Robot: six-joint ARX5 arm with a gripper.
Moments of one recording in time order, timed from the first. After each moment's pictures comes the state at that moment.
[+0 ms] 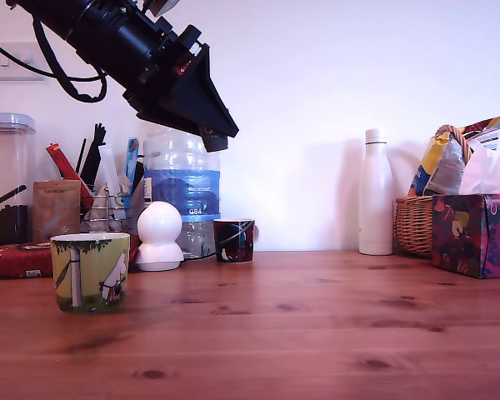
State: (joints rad) arm -0.56 1.49 1.08 -0.20 0.37 0.29
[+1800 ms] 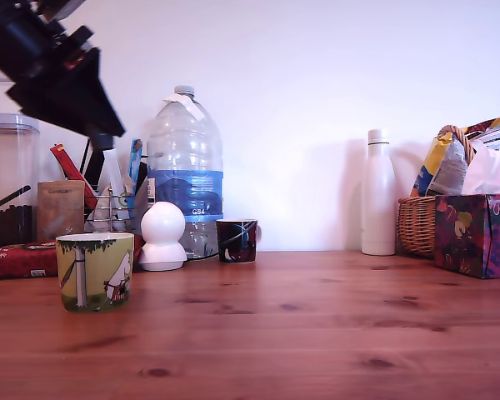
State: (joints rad) arm -0.20 1.39 1.08 -0.42 0.43 0.30
